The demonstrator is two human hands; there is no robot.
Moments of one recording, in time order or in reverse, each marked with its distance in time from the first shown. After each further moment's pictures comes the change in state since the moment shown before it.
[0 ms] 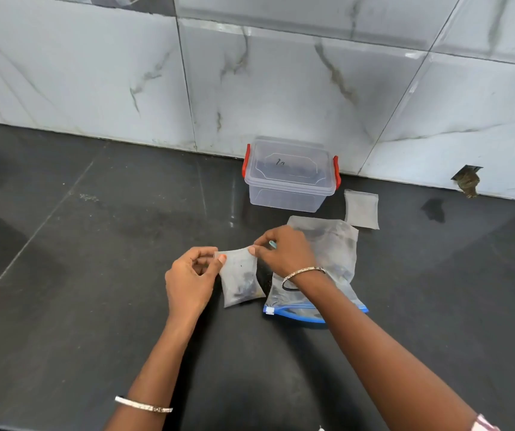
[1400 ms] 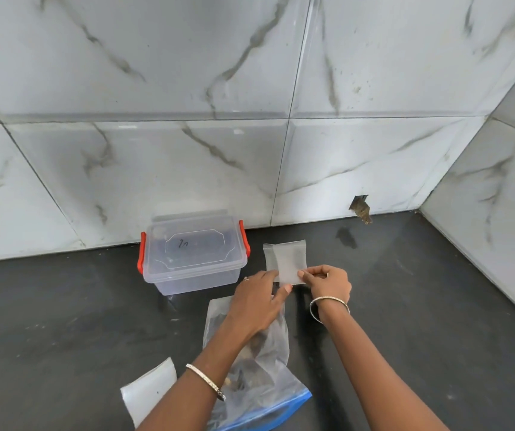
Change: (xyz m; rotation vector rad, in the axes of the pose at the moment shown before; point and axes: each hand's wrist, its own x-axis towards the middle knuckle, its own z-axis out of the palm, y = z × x) left_hand 0.029 0.119 0.230 0.700 -0.777 0.562; right_hand 0.041 0.178 -0.106 0.571 0.714 0.708
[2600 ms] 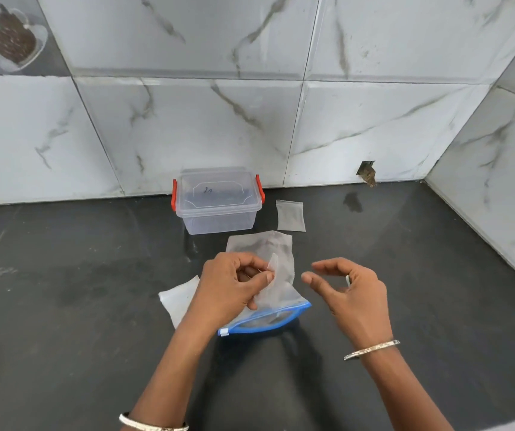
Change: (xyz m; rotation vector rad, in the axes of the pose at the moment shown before) left_hand -0.187 0.013 -0.059 -0.579 0.163 -0.132; right_hand -0.196 0.003 -0.116 -0.120 -0.155 -0.511
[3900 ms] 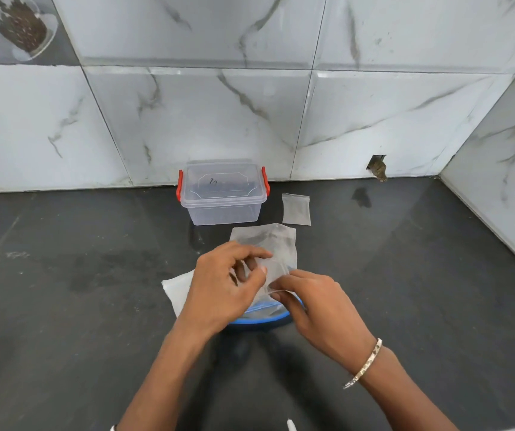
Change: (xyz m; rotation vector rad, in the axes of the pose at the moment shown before) left_hand -0.016 -0.011 0.002 0.146 0.191 0.372; right_hand -0.012 -0.019 0.013 -0.441 -0.521 -0.458
